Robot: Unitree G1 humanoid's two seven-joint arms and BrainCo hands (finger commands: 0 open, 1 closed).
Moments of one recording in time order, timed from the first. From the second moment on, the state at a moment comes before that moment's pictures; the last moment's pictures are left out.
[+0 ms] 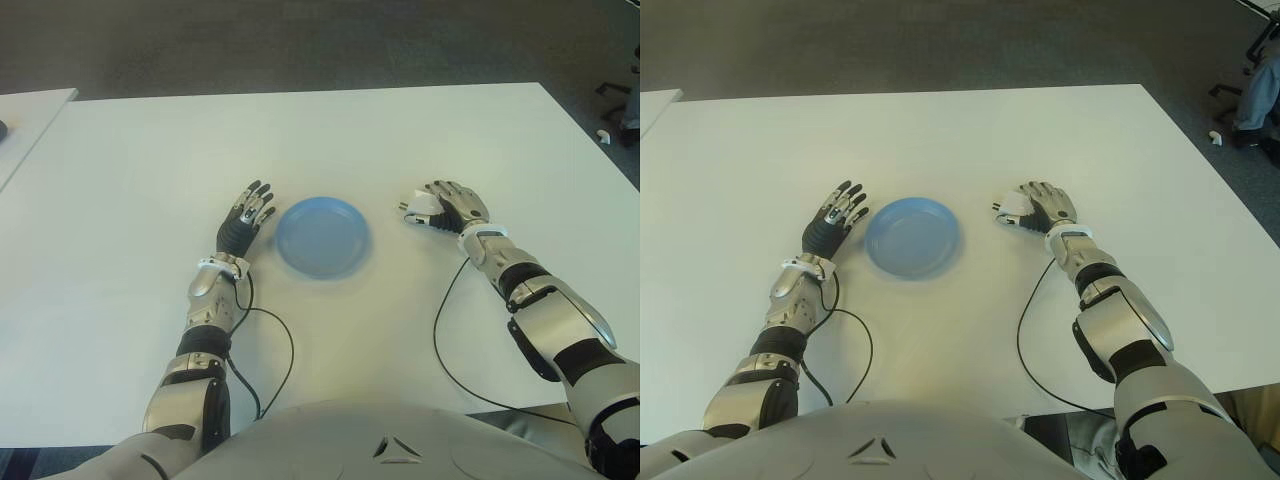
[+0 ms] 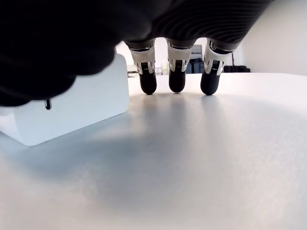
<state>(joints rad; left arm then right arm) -0.22 0.09 0.24 0.75 -0.36 -0.31 -0.54 -0.70 -0.45 0.59 1.32 -0.76 -0.26 -0.41</state>
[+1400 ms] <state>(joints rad) -0.23 0.09 0.23 0.76 -0.35 -0.33 -0.54 -0.70 -0.45 0.67 1.31 -0.82 -0.25 -0.63</state>
